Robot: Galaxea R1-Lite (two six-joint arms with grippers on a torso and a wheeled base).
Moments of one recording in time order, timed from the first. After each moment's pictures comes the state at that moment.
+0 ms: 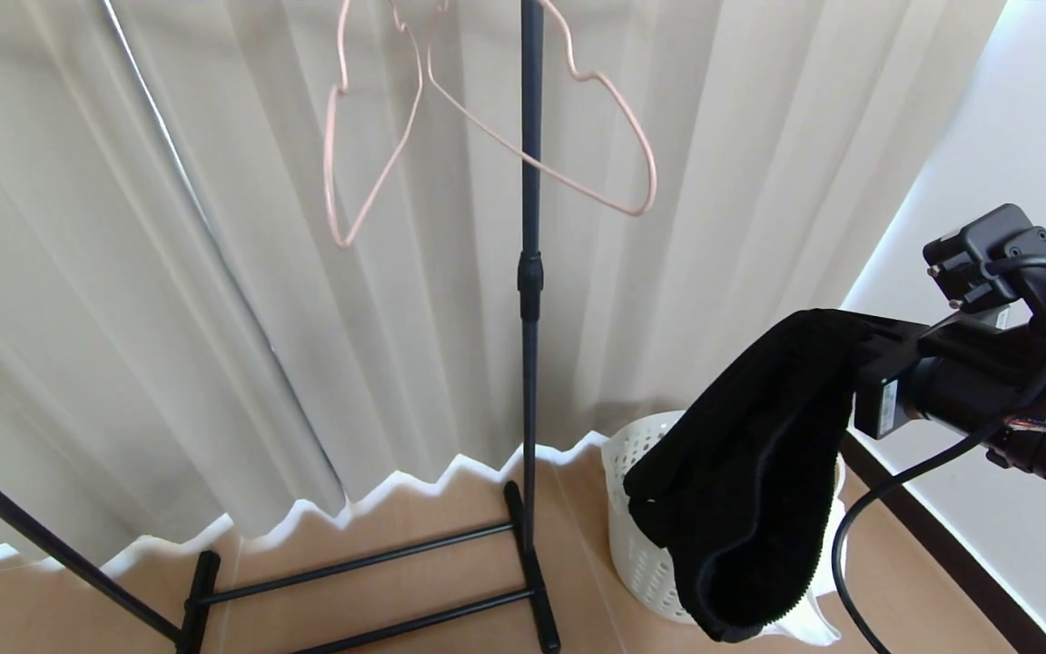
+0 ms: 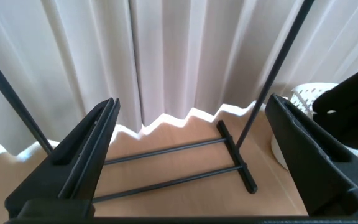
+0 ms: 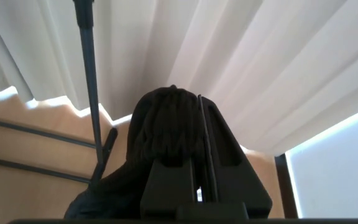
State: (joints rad) left arm 0.00 0.01 0.00 0.00 -0.01 -0.03; right arm 0.43 1.38 -0.63 -0.63 -0.12 -0.25
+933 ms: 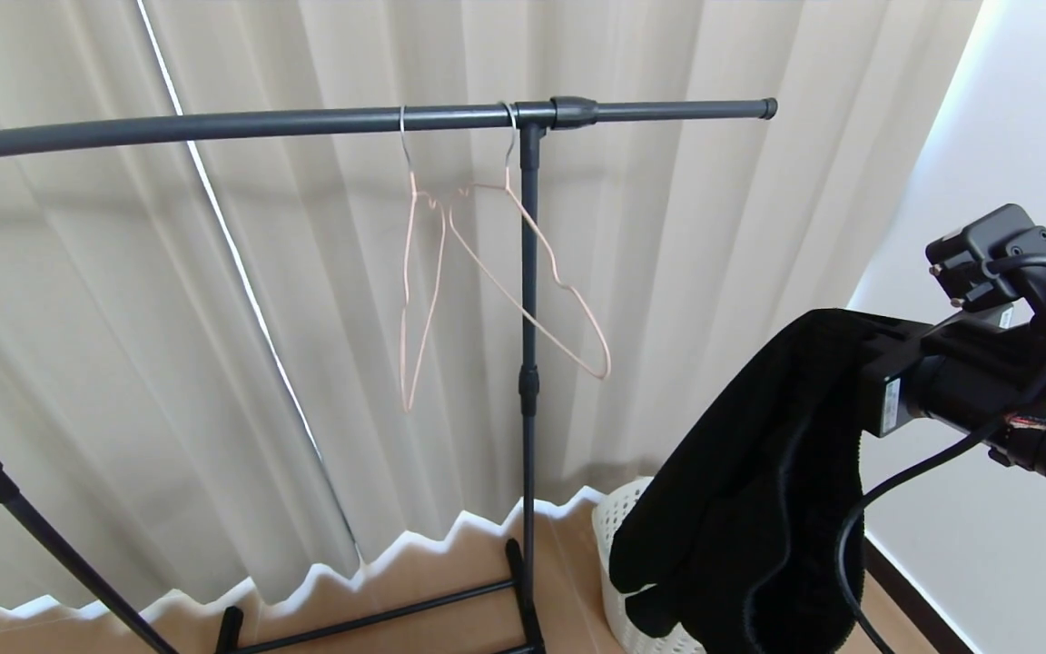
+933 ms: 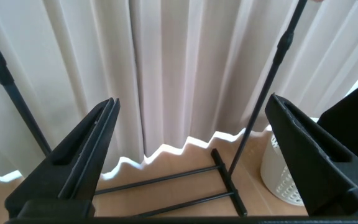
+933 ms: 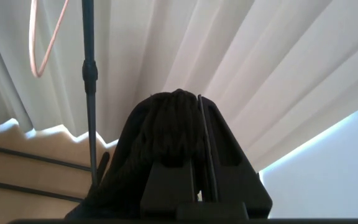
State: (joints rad) left arm 0.00 0.01 0.00 0.00 -0.01 -0.03; right arm 0.41 1.38 -0.63 -0.63 -0.12 -0.25
